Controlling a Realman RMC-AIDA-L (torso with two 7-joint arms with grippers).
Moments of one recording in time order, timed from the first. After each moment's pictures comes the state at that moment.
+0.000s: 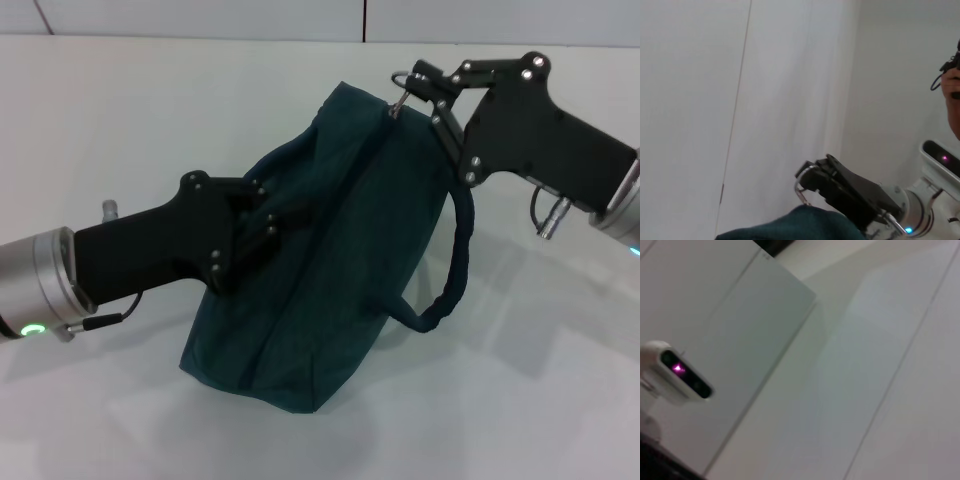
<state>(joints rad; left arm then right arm) -0.31 -2.04 1.15 0.56 1.30 1.69 -1.07 0.51 2.03 -1.78 -0.50 -0.47 -1.37 0.18</state>
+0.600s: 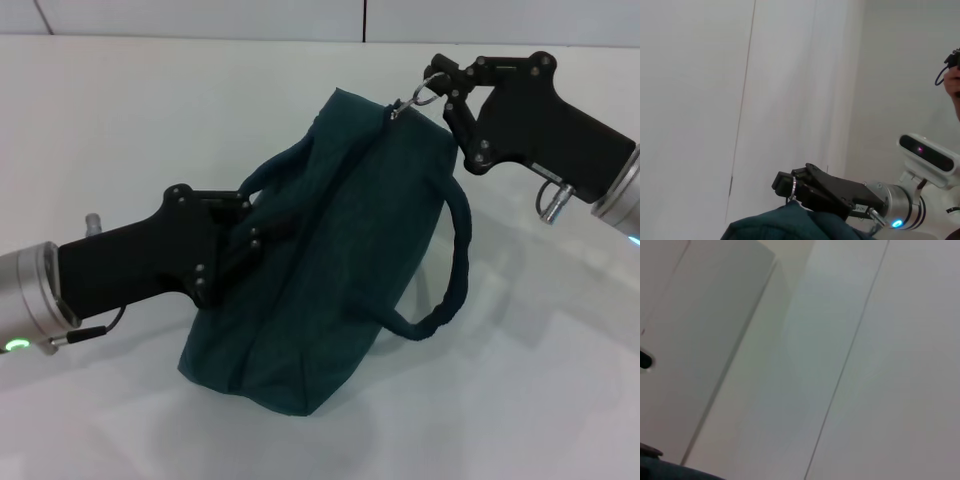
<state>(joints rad) -0.28 -2.03 1.15 0.56 1.30 1.69 -1.04 0.52 2.03 -1.77 -0.47 -0.43 -1.26 0.30</state>
